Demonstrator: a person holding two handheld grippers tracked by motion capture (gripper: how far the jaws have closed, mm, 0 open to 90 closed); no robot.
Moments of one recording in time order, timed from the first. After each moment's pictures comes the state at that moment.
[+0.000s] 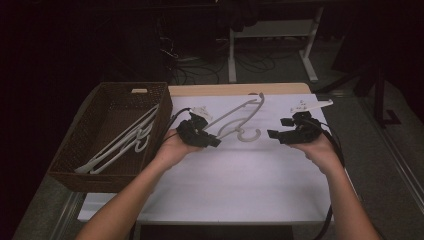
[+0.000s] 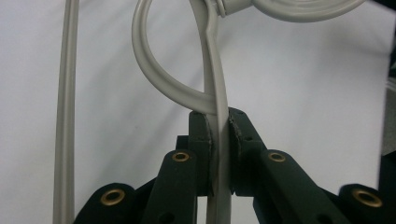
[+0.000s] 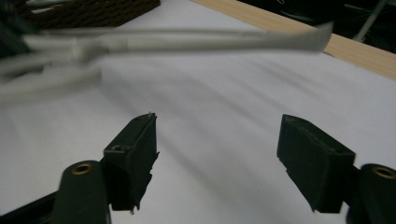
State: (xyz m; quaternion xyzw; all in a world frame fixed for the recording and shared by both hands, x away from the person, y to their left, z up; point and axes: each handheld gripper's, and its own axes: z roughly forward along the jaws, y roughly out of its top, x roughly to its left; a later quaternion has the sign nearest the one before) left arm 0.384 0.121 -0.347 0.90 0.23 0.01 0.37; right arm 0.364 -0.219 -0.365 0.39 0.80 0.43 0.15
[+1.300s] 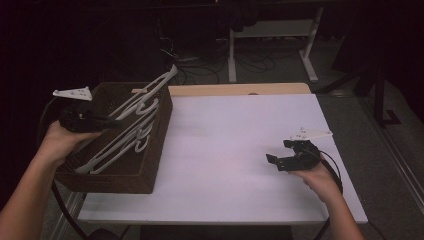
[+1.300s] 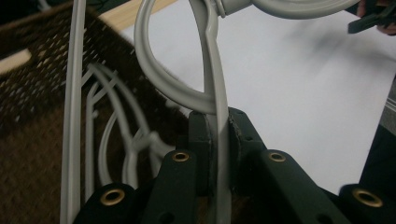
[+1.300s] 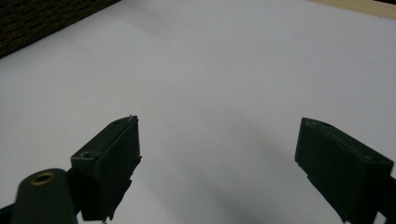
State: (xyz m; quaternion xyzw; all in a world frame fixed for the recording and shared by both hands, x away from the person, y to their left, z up) left arm 0.365 0.378 -0.281 0.85 0.32 0.08 0.41; right arm 0.316 -0.215 -0.411 0.41 0.79 0.43 0.15
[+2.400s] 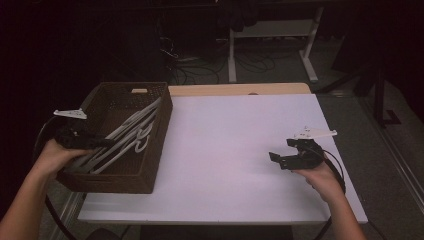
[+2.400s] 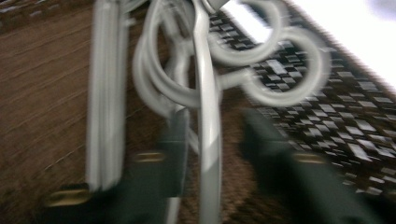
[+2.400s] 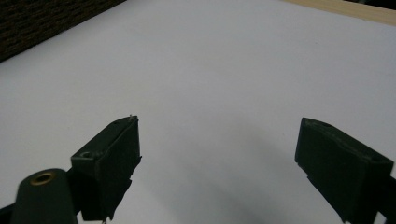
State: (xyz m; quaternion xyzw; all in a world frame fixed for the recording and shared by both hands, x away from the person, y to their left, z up) left arm 0.368 0.425 -0.347 0.84 0.41 0.07 0.35; right arm 0.316 -0.223 -0.408 0.42 0.78 0.43 0.16
